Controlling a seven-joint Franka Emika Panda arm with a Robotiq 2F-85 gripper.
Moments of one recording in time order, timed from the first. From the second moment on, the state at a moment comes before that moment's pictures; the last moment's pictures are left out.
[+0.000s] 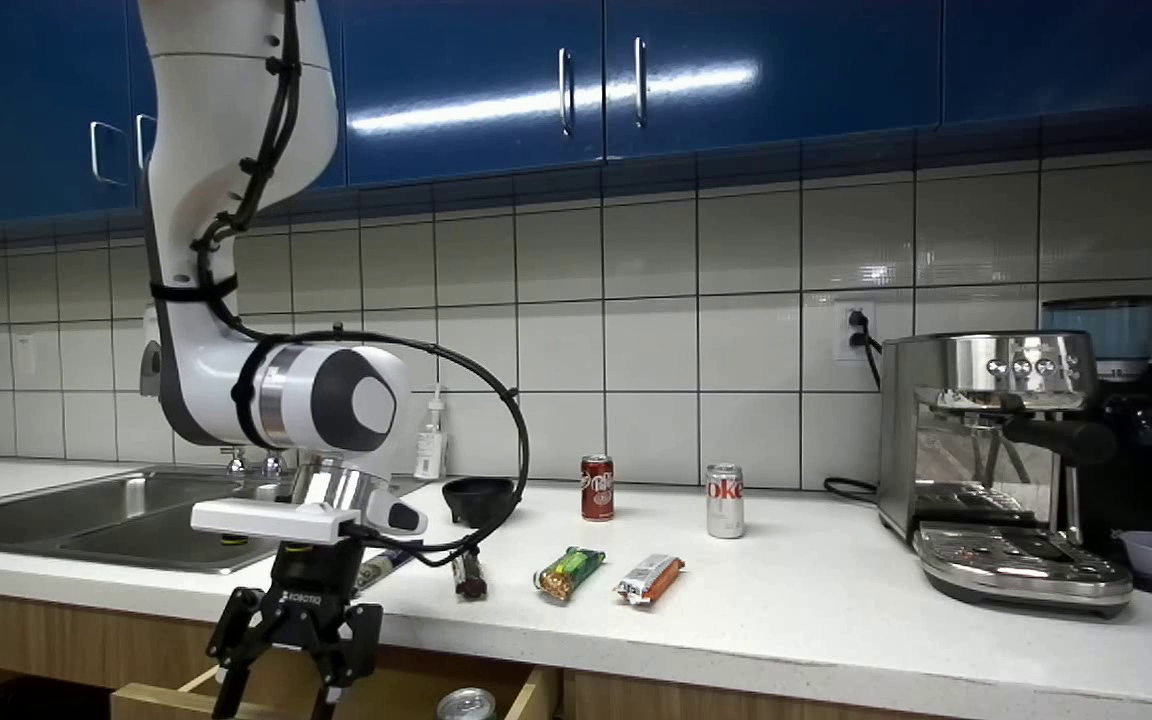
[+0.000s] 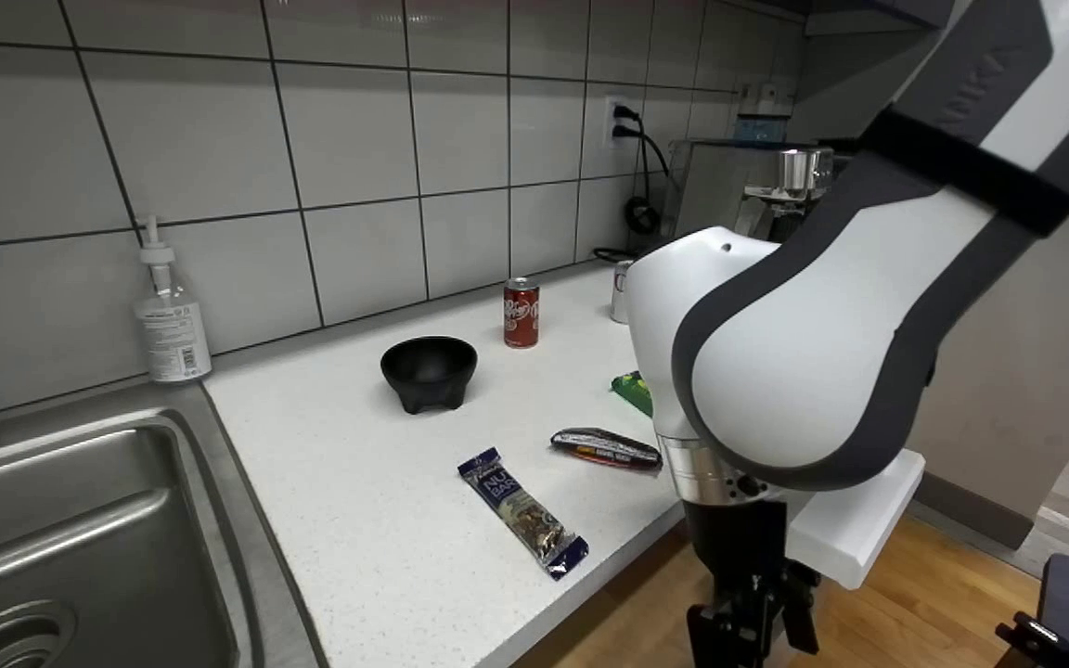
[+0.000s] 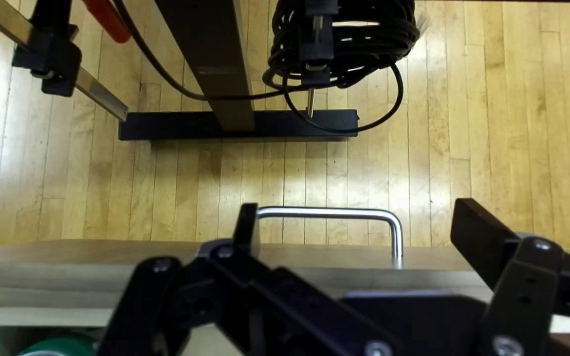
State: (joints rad) arm 0.06 0.30 0.12 -2.48 0.10 2.33 0.02
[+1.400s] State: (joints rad) arm 0.11 0.30 0.10 -2.47 0.04 2.52 0.16
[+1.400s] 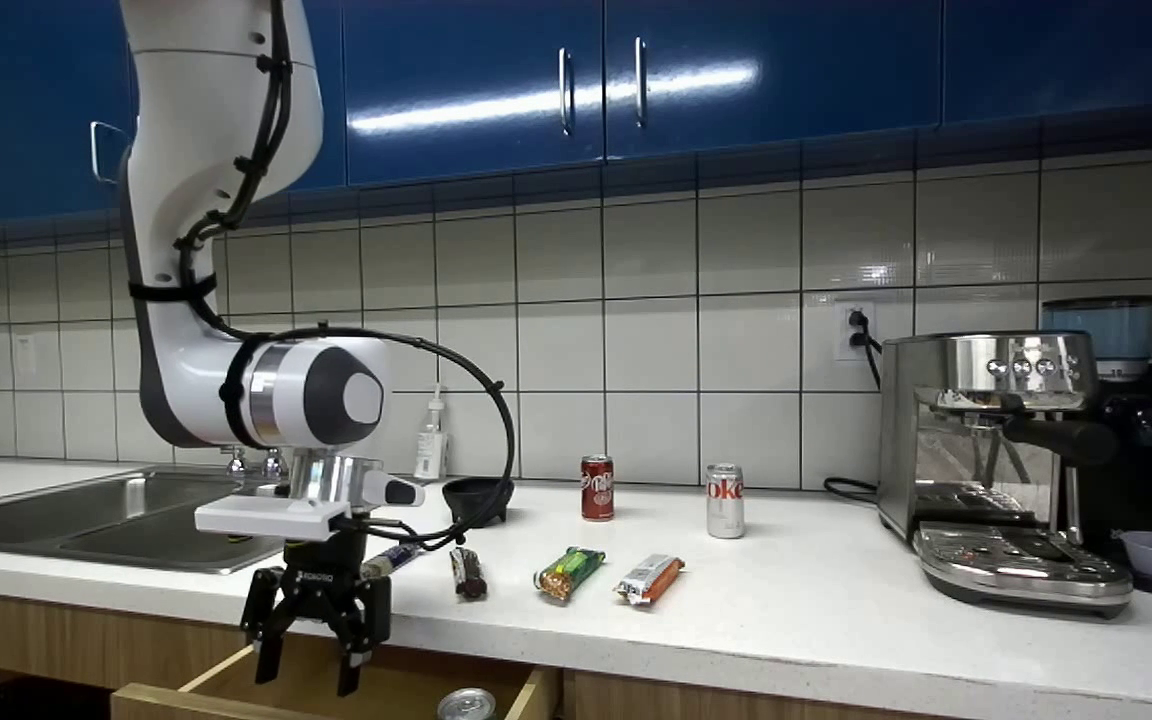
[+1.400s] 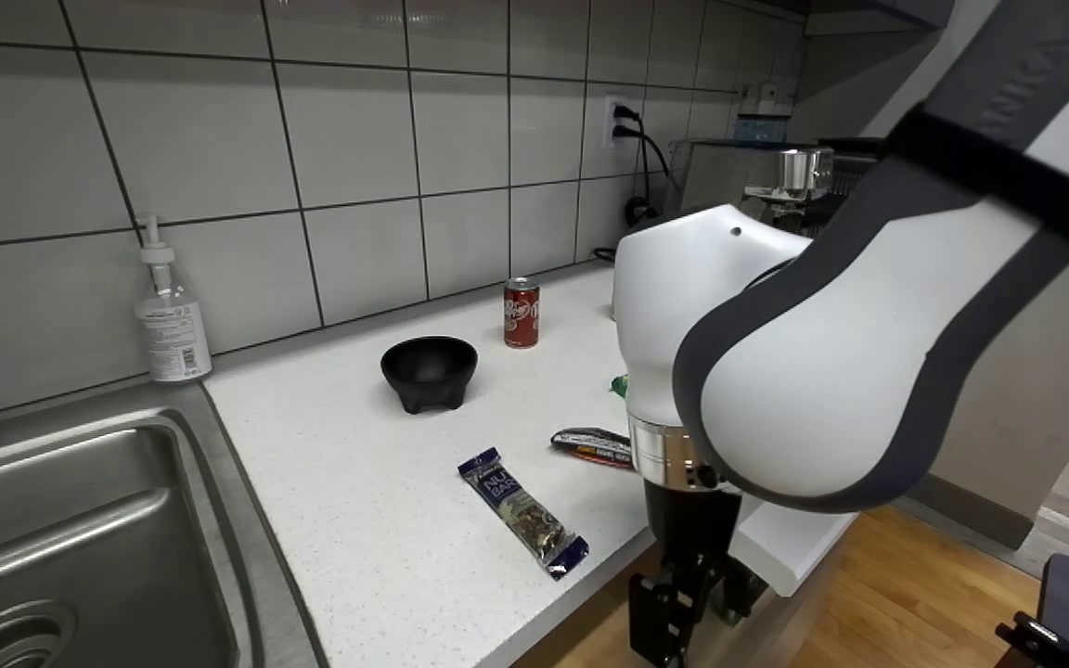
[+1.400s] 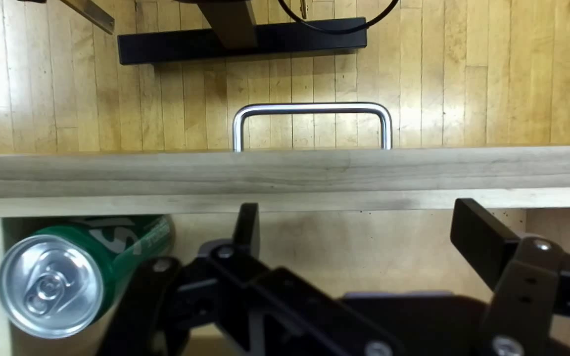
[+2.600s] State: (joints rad) arm 0.12 0.46 0.08 -2.37 0.04 2.52 0.16
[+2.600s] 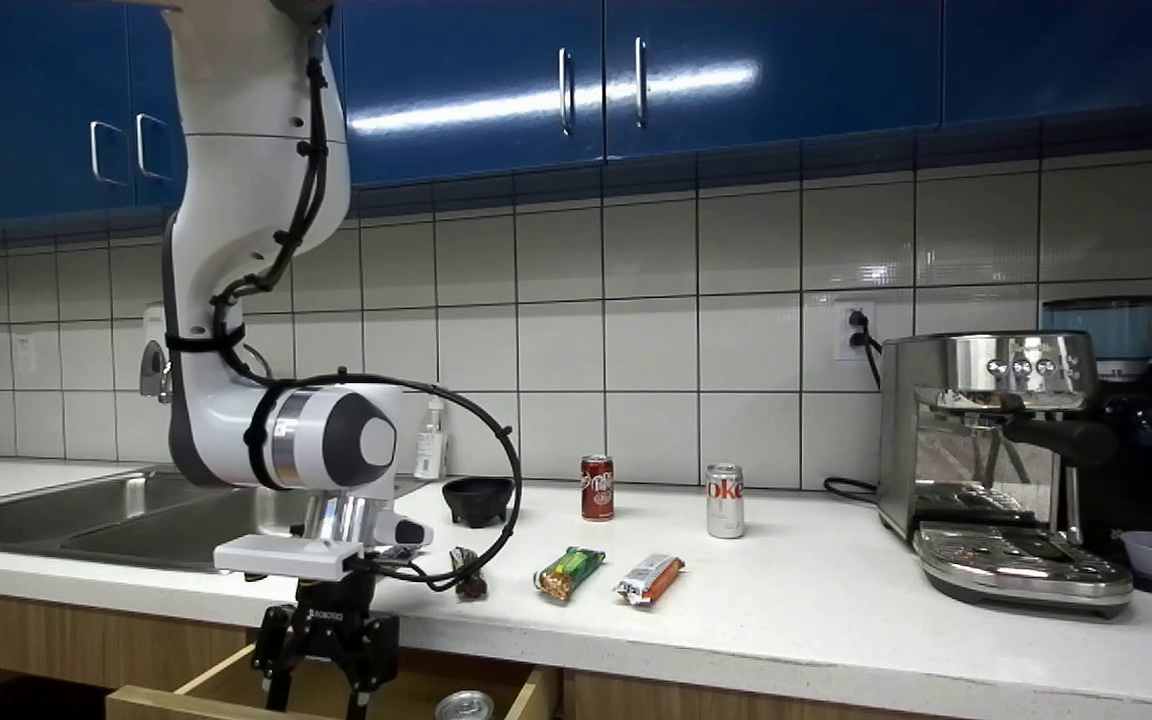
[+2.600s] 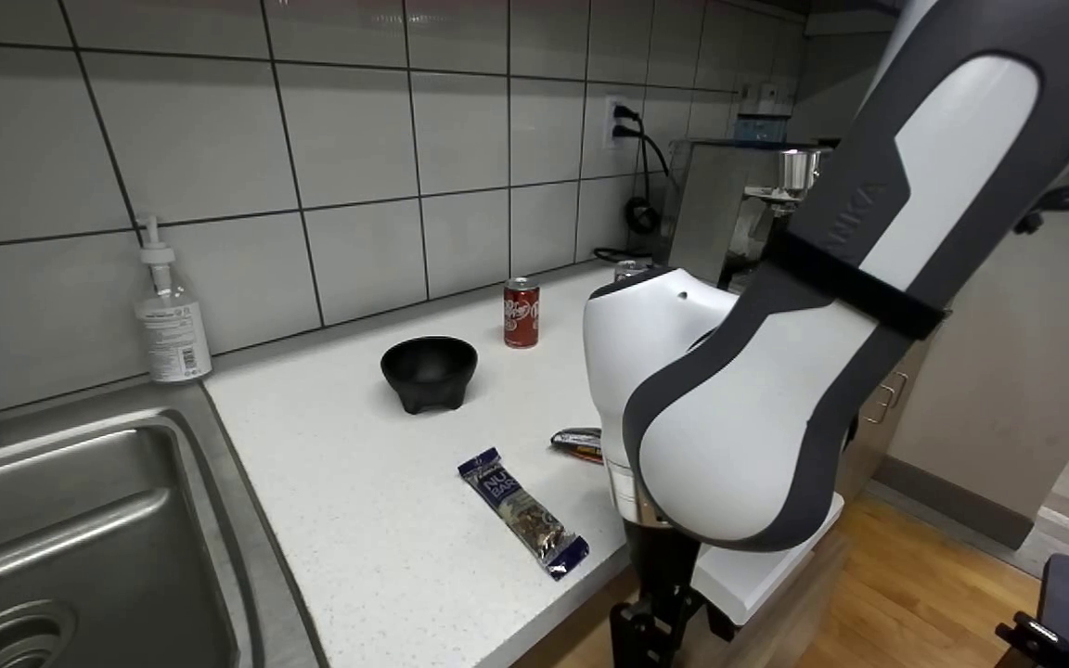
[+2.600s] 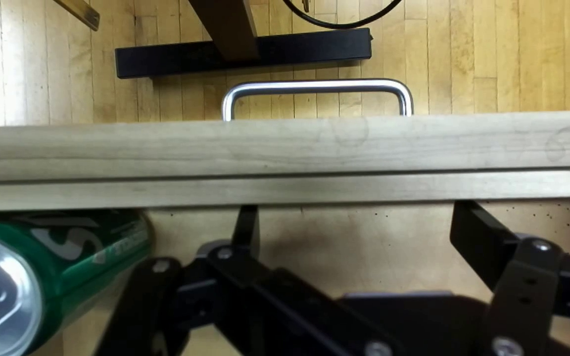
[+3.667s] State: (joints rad) arm 0.12 0.39 0.10 -2.53 0.15 2.53 0.15
